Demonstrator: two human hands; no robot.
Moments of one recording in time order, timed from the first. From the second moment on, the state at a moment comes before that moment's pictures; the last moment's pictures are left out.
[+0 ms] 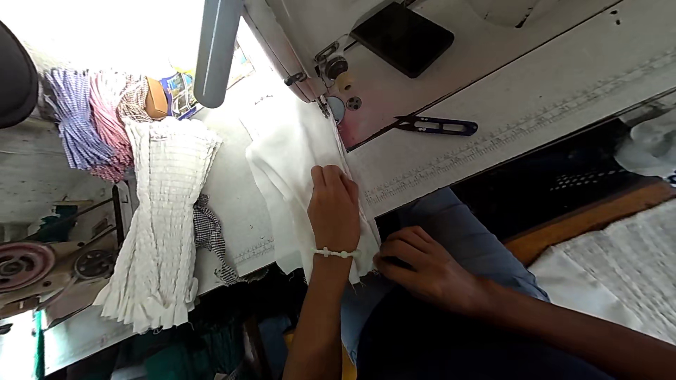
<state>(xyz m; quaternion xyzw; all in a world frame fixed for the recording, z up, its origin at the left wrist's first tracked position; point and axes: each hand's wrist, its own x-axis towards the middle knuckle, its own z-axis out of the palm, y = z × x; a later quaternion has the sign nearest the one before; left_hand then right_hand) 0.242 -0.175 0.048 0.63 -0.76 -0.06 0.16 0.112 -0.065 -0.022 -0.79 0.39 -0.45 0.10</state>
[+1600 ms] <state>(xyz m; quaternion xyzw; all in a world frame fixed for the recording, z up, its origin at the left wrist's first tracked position) 0.267 -0.142 0.030 0.49 -0.83 -0.10 0.24 0.087 -0.053 -0.008 -0.81 0.40 -0.43 0.05</state>
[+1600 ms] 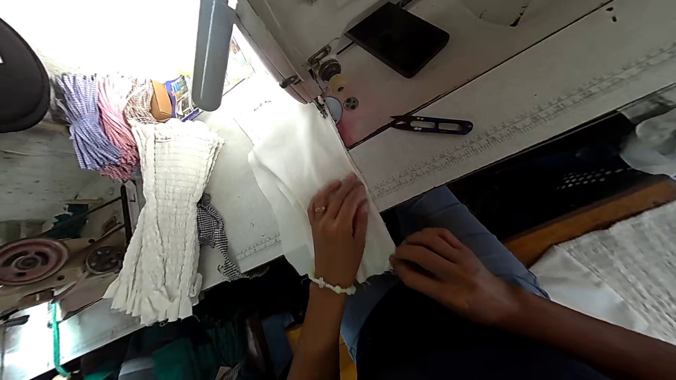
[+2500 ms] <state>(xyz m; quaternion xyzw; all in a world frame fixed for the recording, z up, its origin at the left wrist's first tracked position) 0.268 -0.181 0.044 0.43 -0.88 -0.07 0.18 0.092 -0.133 0.011 -0.85 0.39 -0.35 -0.03</state>
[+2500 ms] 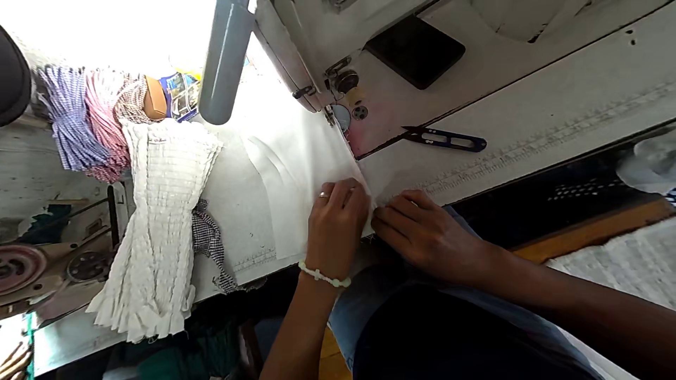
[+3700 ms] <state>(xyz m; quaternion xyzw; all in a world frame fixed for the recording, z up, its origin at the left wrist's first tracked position) 0.302 -0.292 0.034 0.43 -0.89 -0.08 0.16 0.083 -0.233 0.015 -0.85 0.43 -0.29 0.00</state>
